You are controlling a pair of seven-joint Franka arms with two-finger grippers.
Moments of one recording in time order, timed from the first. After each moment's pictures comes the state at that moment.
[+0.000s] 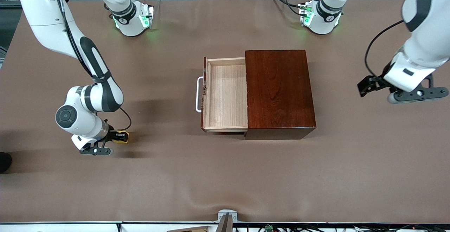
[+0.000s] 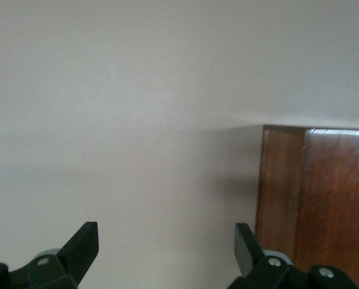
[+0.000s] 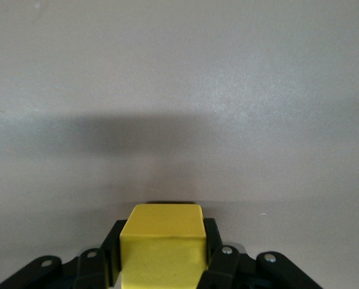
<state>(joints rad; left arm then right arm) -0.11 0.00 0.00 -1.78 0.09 1.81 -0.14 0.04 0.62 0.01 -1.79 0.00 2.42 0.07</state>
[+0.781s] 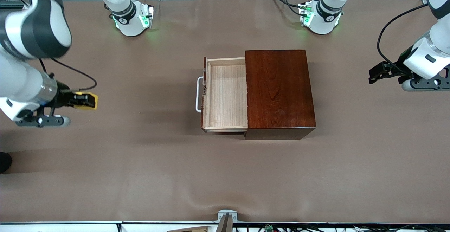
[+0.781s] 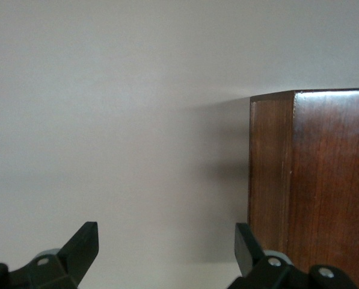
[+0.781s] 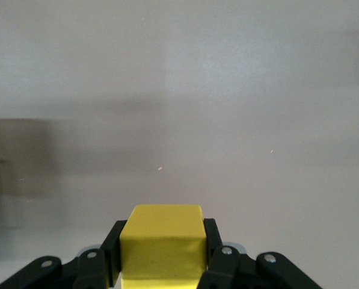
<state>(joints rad) -0.05 -0.04 -0.01 -1.78 0.00 1.73 -0.01 0.11 0.26 0.03 -1.43 0.01 1.56 0.16</state>
